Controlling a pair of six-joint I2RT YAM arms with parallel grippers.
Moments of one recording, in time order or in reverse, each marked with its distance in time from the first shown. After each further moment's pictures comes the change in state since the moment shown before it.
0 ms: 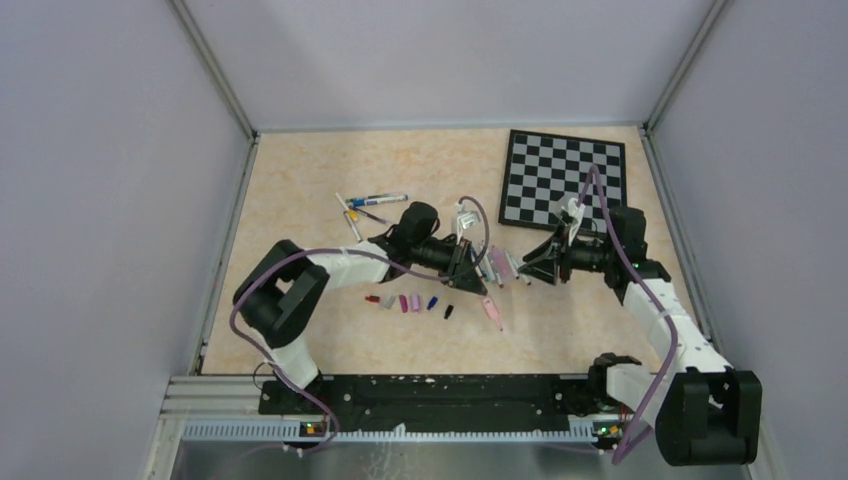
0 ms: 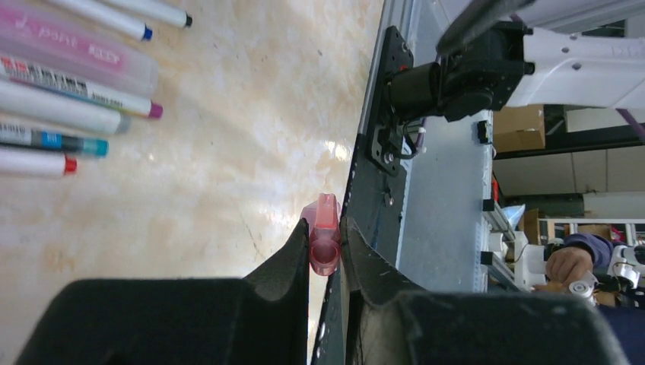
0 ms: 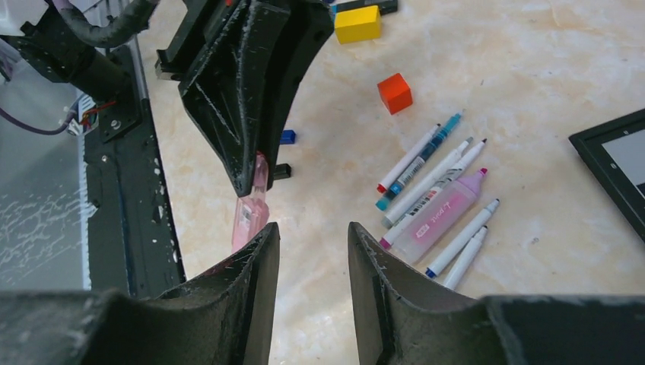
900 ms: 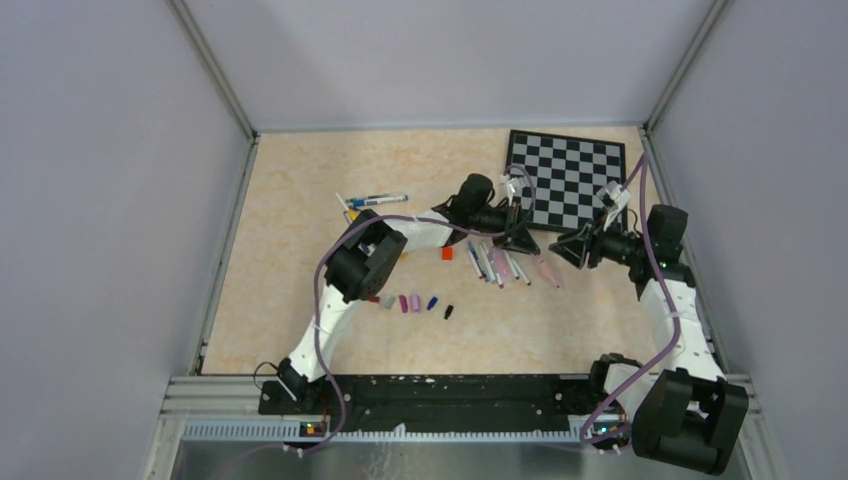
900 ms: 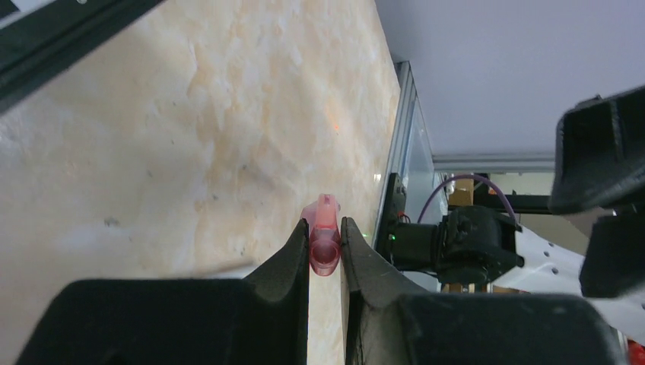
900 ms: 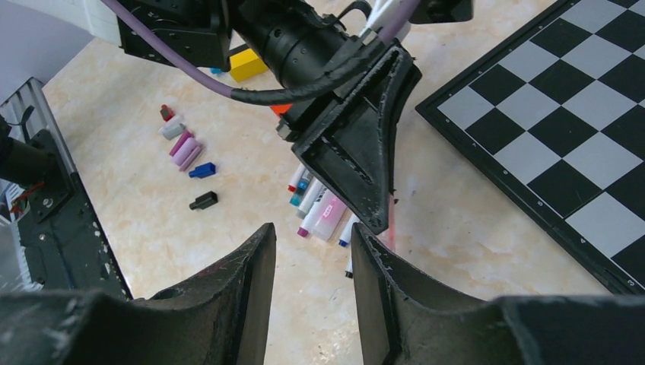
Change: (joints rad) left arm -0.036 0.647 0.737 0.045 -0.024 -0.342; right arm -0.276 -0.020 0.038 -0.006 0.030 0.070
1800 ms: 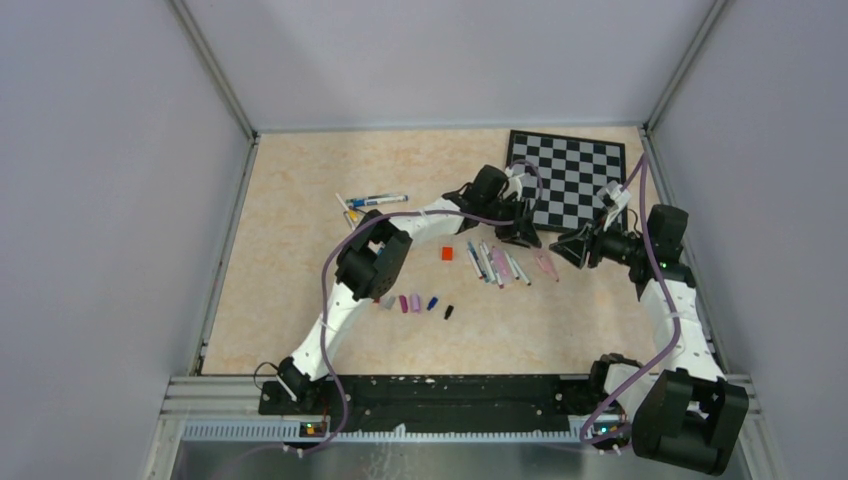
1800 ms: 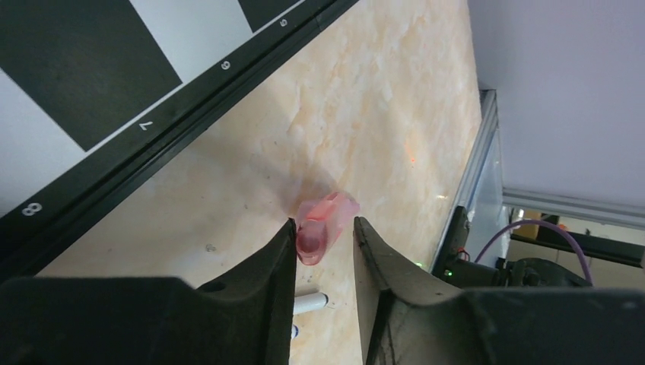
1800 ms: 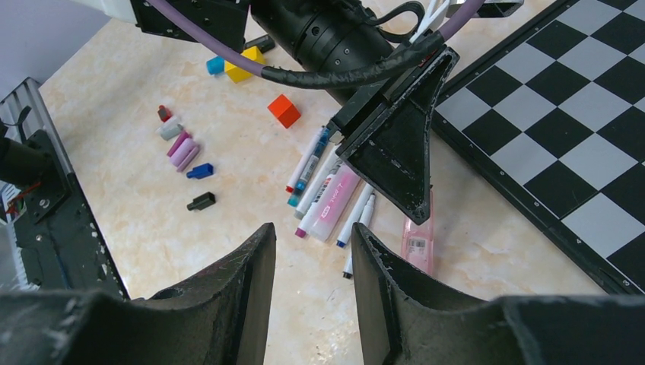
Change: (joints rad) left arm -0.013 0.118 0.299 -0.401 -0.178 0.164; right arm 0.000 0.000 0.000 0.012 0.002 0.003
